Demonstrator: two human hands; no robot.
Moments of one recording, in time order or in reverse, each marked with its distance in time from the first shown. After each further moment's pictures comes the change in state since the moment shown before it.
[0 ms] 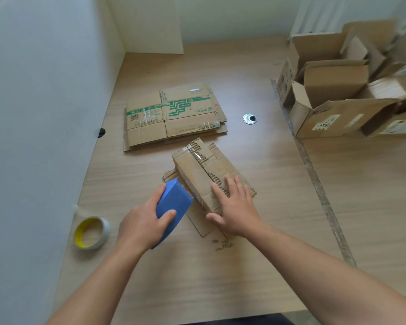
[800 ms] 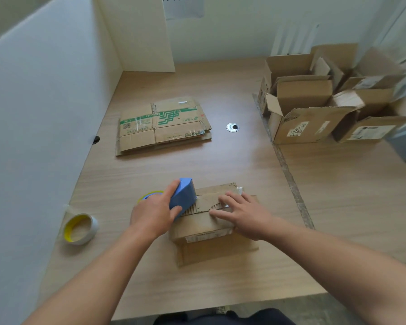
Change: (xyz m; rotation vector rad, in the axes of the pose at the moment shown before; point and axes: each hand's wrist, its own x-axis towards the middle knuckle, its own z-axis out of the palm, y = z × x) left_hand -0.019 0.063 0.018 0.230 0.025 0.183; right_hand -0.060 0.077 -0.028 -0.455 -0.064 -0.456
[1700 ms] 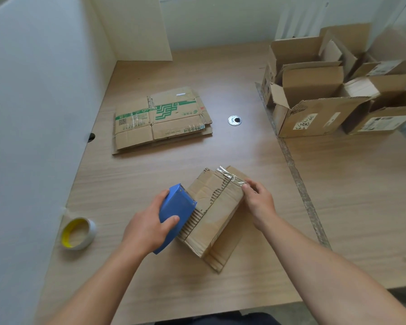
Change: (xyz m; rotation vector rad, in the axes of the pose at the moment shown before) left_hand -0.009 -0.017 0.009 -0.310 -0.116 -0.158; right_hand 0.043 0.015 0.027 1.714 0.719 1.024
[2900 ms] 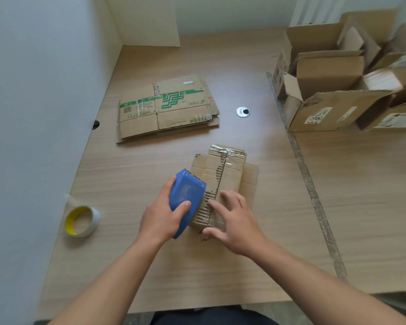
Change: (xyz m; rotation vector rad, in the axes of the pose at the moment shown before) left_hand 0.004 0.014 0.024 -0.245 0.104 -0.029; right_hand -0.068 0.020 0.011 -1.099 -0.483 -0.661
